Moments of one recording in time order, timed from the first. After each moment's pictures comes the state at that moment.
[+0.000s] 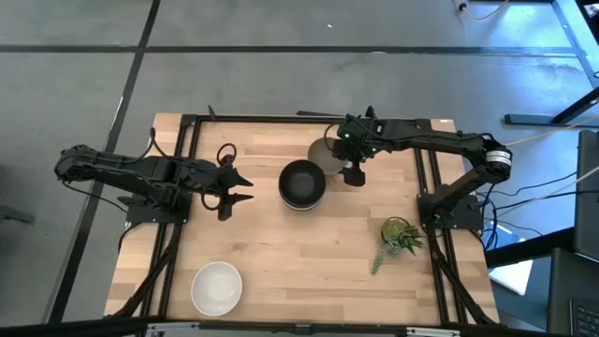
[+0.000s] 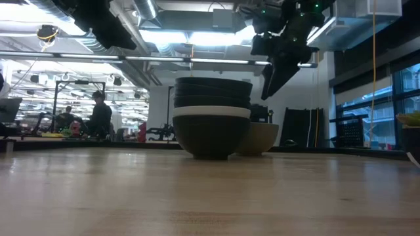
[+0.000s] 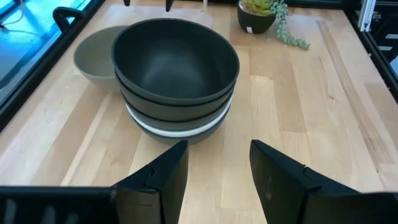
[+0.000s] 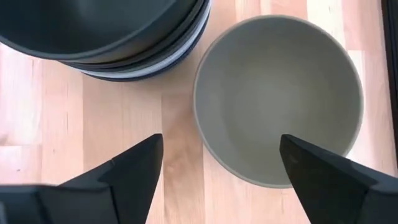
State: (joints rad) left arm -0.08 0.82 0.69 -0.44 -0.17 -0.13; right arm -0.36 1.53 1.20 -0.78 -0.08 -0.32
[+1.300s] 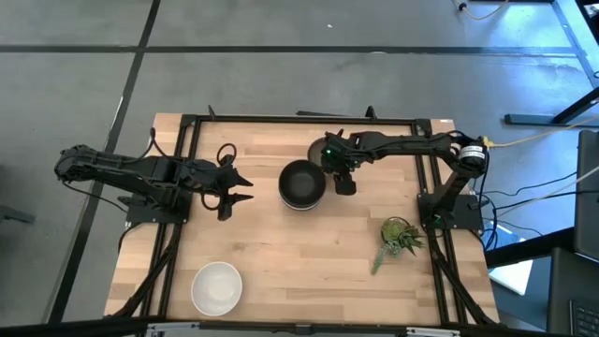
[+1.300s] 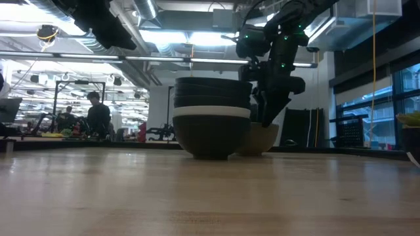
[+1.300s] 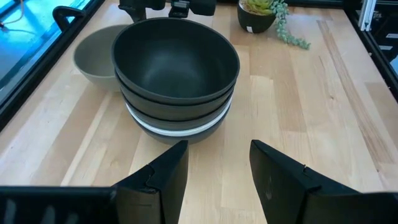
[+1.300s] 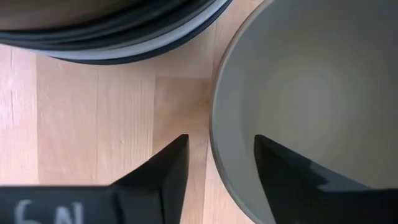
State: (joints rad) left arm -0.08 0.82 0.69 -0.44 -0.17 -0.13; right arm -0.30 1.73 1.20 -0.72 0.01 -0.37
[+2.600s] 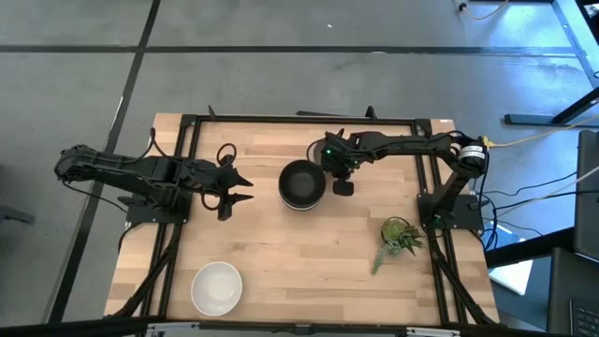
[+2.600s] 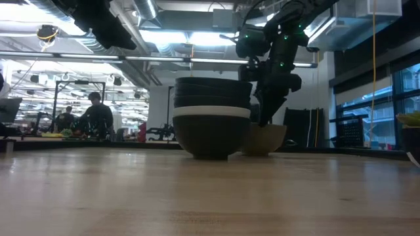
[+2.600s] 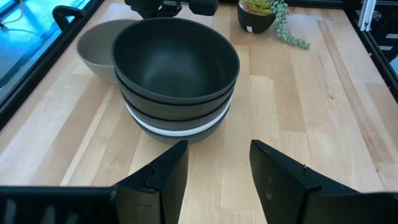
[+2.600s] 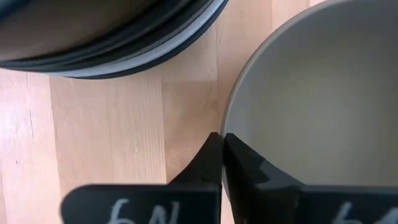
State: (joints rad) left arm -0.08 0.82 0.69 -0.44 -0.17 -0.13; right arm -0.30 1.73 1.20 -0.72 -0.02 -0.26
